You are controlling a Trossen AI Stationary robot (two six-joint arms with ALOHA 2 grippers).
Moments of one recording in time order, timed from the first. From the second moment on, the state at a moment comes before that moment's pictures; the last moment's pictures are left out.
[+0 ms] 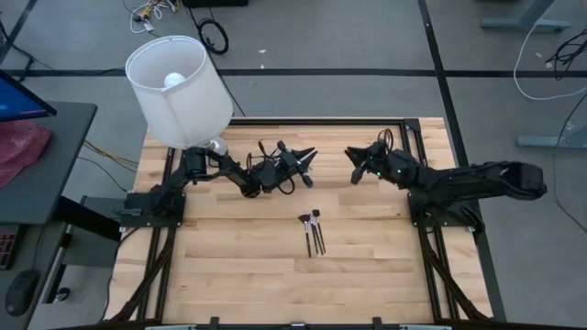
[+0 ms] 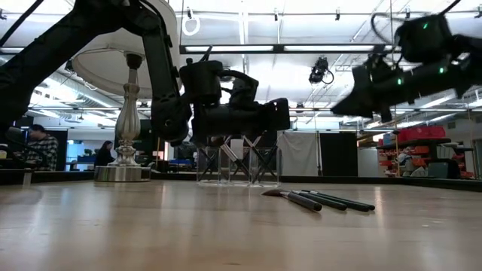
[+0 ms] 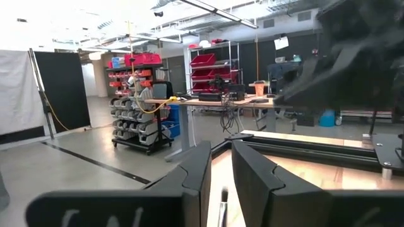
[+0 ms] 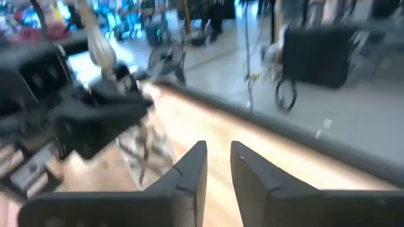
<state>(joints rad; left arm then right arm) 0.18 2.26 0.96 1.53 -0.43 0.13 -0.32 1.05 0.20 0.67 0.30 0.22</state>
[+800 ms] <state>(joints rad) -0.11 1.83 0.96 0.82 -0.47 0.25 -0.05 1.10 0.20 0.79 -0.15 0.02</state>
